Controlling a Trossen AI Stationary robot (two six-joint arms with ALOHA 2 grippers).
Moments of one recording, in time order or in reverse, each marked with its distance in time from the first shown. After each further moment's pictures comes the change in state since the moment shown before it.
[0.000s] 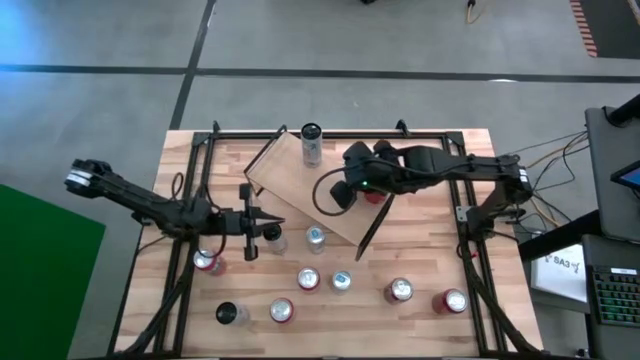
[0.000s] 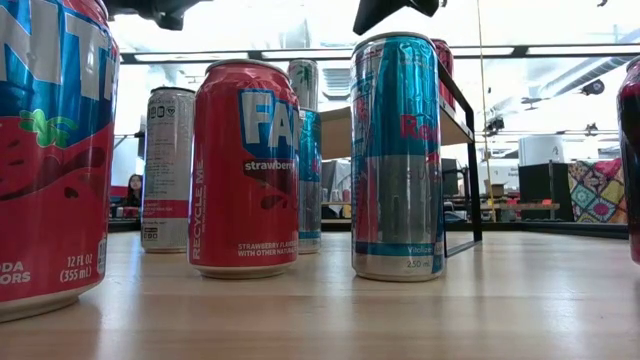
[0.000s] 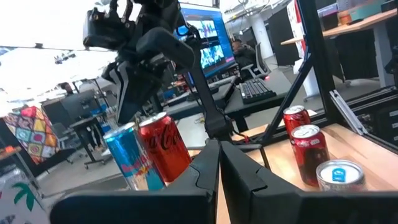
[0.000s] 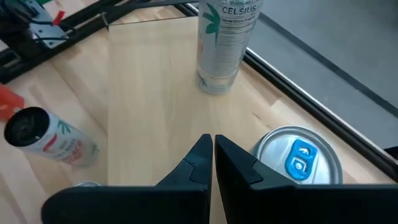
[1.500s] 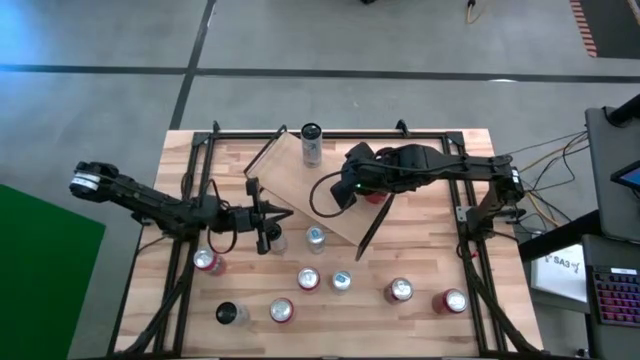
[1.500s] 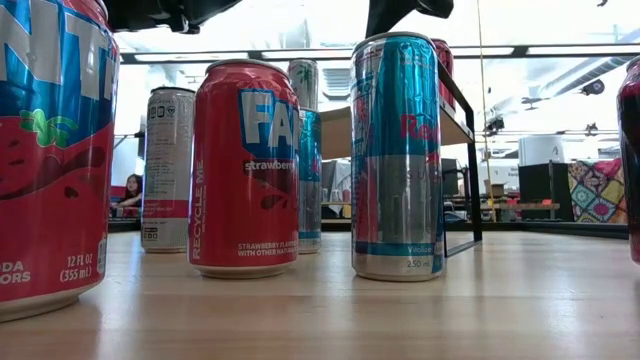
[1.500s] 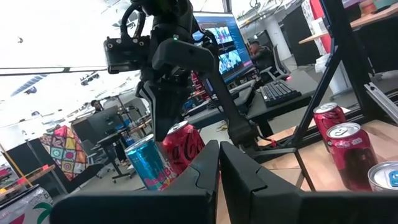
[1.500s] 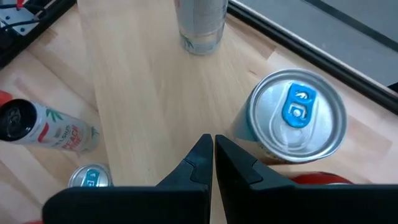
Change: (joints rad) left arm 0.092 0.154 0.001 0.219 0.047 0.111; right arm 0.000 0.060 0.092 -0.193 -0.061 0.230
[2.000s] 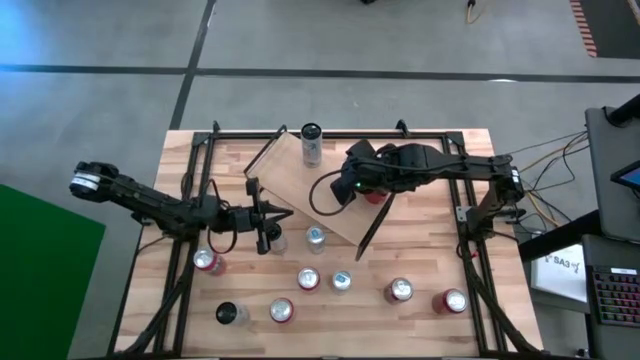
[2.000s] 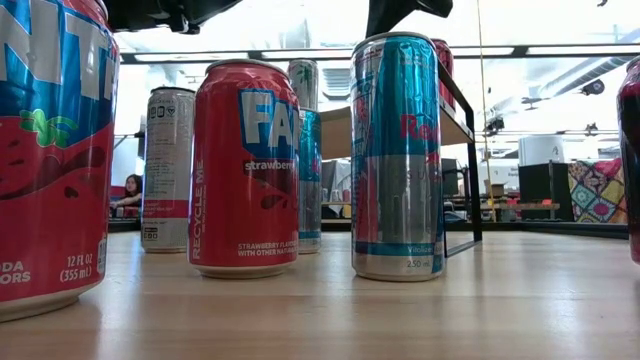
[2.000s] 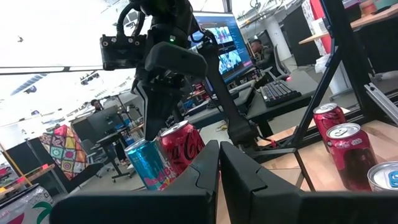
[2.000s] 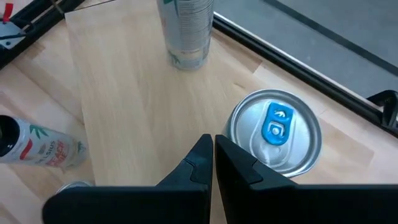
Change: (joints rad) left arm 0.000 0.000 0.000 -0.001 -0.001 -0.004; right arm -0.007 0.000 0.000 0.004 0.065 -0.014
